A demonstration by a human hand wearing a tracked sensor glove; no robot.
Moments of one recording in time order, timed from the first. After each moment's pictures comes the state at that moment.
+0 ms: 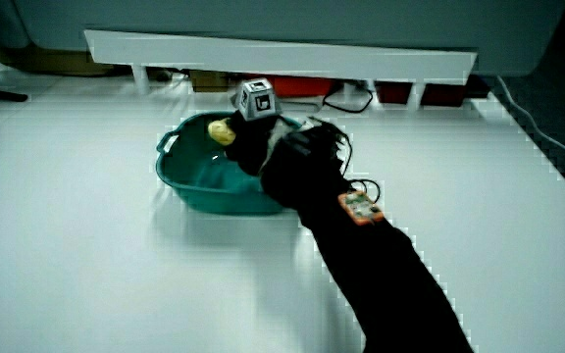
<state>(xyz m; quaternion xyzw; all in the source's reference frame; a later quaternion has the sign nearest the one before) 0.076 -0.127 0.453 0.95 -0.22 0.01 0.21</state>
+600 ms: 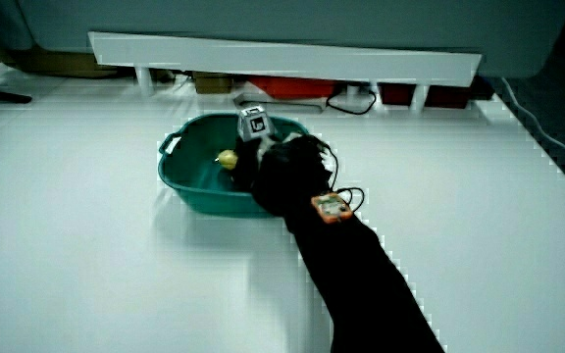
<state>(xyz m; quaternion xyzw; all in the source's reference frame) 0.067 -0.127 0.503 0.93 -0.22 -0.05 0.29</state>
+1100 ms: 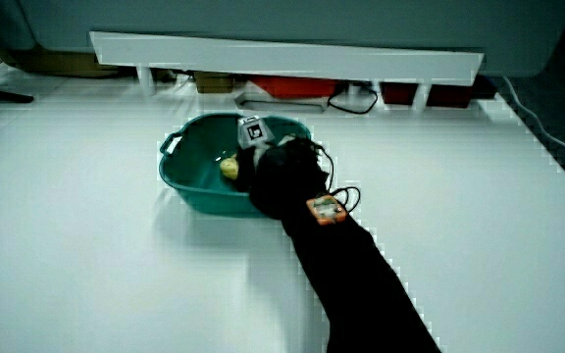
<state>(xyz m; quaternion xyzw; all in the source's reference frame) 0.064 -0.123 0.521 0.91 -0.22 -0.08 0.33</state>
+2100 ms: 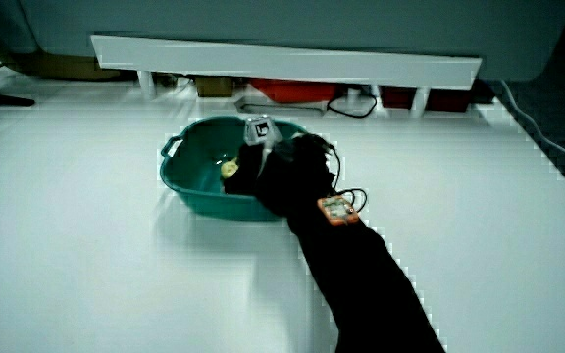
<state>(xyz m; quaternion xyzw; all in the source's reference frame) 0.084 -0.133 0.501 0.91 -0.21 -0.02 0.35</state>
